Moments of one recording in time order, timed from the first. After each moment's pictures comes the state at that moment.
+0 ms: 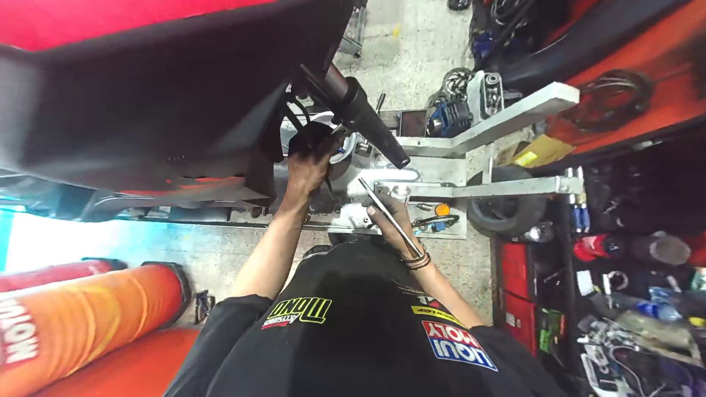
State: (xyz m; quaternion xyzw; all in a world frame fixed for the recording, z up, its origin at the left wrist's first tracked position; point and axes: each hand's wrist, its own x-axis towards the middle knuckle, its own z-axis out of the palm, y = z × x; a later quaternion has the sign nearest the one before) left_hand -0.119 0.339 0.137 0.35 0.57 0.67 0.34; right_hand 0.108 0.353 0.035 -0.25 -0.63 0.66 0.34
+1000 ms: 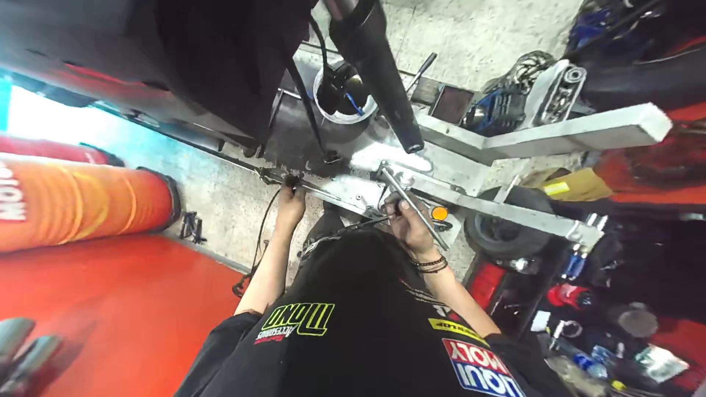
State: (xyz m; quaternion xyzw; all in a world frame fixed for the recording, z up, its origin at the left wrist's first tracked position) left_hand -0.045 0.201 -0.028 0.12 0.82 0.49 0.26; right_hand 0.186 0.397 -0.003 -0.15 -0.45 0.84 0.26
